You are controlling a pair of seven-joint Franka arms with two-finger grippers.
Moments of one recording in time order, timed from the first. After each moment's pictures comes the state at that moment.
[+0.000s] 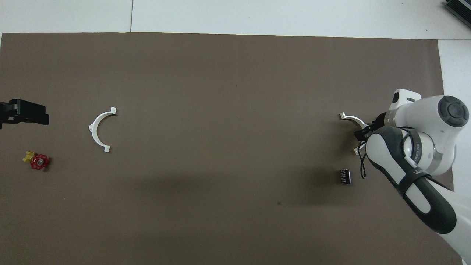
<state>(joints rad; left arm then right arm) -0.05 -0.05 0.00 -1.59 0.01 1.56 -0.09 0.07 0.27 -0.17 -2.12 0.10 2.44 -0.67</state>
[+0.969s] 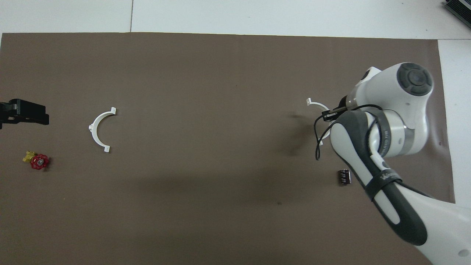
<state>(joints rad) -0.05 -0.05 0.00 -1.59 0.01 1.56 -0.09 0.32 0.27 -0.15 -1.88 0.10 2.16 -0.08</state>
